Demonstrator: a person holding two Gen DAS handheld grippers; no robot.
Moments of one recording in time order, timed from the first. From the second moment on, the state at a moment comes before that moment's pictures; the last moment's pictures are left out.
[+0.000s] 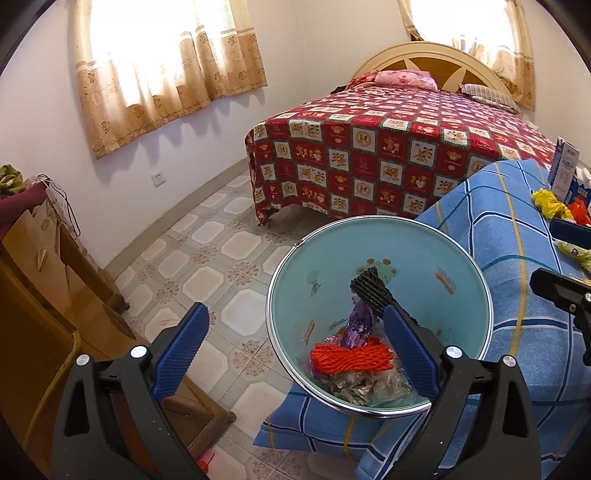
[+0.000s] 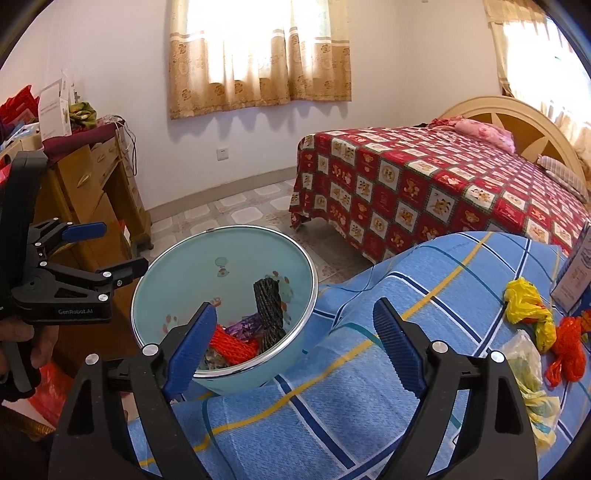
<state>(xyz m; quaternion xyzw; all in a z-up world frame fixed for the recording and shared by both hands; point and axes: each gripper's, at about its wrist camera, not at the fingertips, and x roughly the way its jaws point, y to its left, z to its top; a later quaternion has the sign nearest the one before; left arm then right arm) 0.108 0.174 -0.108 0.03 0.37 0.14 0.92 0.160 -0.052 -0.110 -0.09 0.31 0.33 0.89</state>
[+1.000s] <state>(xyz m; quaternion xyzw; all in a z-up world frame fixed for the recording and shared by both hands) 0.137 0.025 -0.119 0.07 0.36 -0.01 0.93 0.130 -0.234 -0.111 -0.02 0.33 0.12 0.94</state>
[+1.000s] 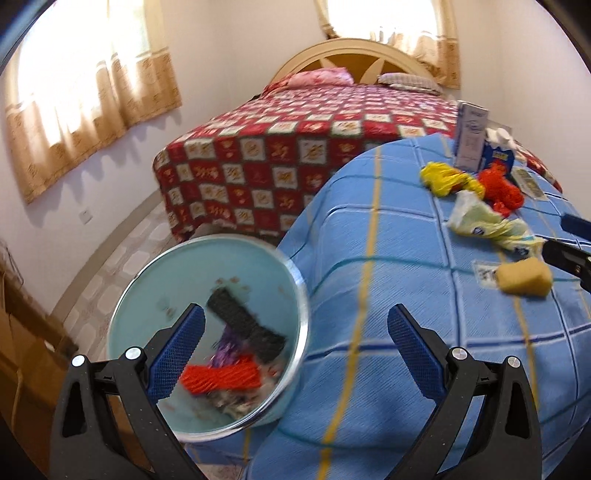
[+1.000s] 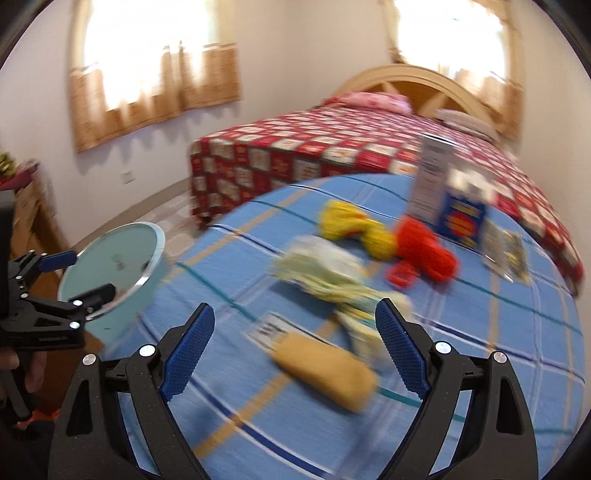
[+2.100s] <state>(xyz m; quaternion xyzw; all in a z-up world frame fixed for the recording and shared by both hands) 0.159 0.016 -0.129 0.07 0.37 0.00 0.93 0.130 -0.264 -0.150 0.03 0.42 0.17 0.89</state>
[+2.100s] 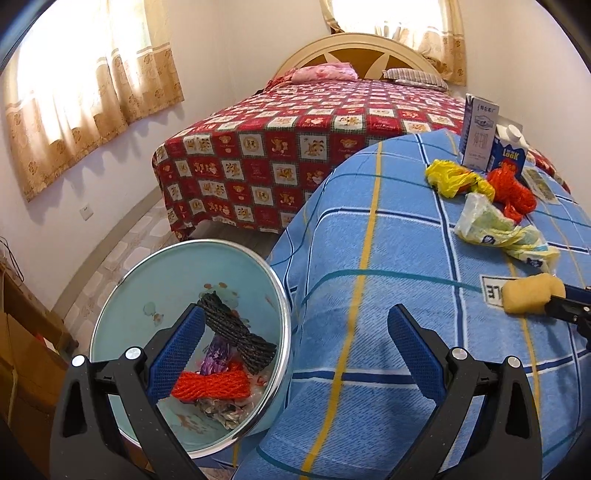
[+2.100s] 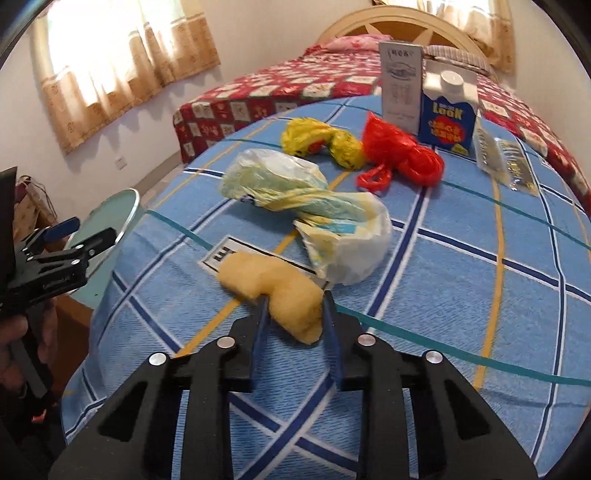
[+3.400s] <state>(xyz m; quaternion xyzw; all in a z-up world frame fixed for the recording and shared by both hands) 0.220 -0.117 -0.132 0.09 0.39 -0.16 0.90 0.112 -0.400 -0.136 0.08 0.36 0.03 0.93</state>
